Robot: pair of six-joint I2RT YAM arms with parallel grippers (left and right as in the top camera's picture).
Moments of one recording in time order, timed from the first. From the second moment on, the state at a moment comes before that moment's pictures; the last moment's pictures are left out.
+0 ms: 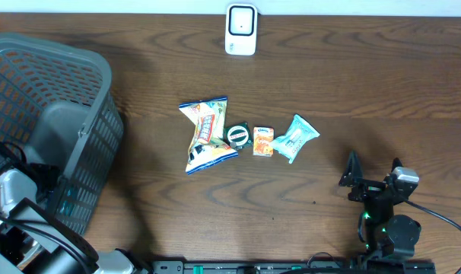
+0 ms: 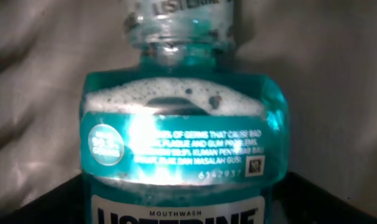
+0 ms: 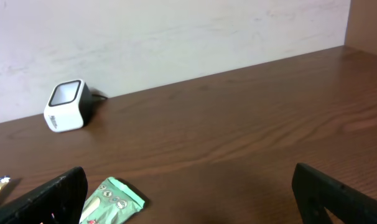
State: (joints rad) left arm 0.82 1.61 0.86 -0.57 -0.16 -0.60; right arm -0.11 0.02 0.01 -0.07 -0.02 0.21
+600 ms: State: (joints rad) left arm 0.82 1.66 0.98 -0.79 -0.10 -0.59; right arm -0.11 0.02 0.01 -0.07 -0.02 0.21
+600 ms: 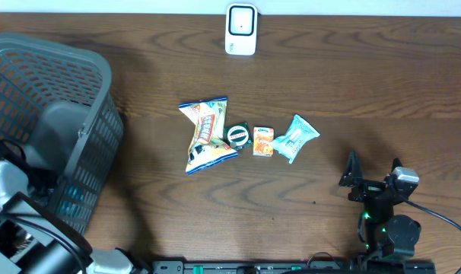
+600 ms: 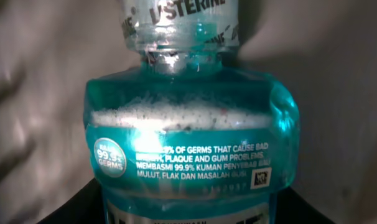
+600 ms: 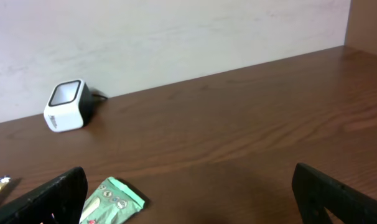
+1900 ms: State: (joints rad) left arm 0.28 1.18 1.34 -0.49 0.55 -0.75; right arm -0.11 0.02 0.01 -0.07 -0.02 0.21
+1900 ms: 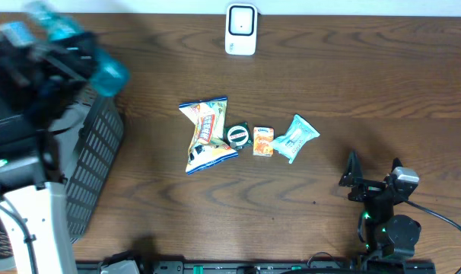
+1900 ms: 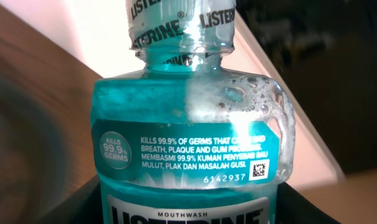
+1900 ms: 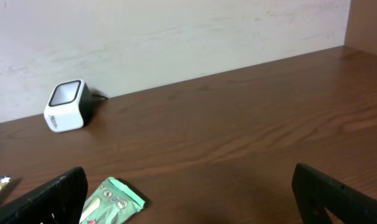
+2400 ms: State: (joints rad) left arm -0.41 1.43 1.34 -0.57 0.26 -0.66; right arm -0.11 0.02 0.01 -0.07 -0.02 0.21
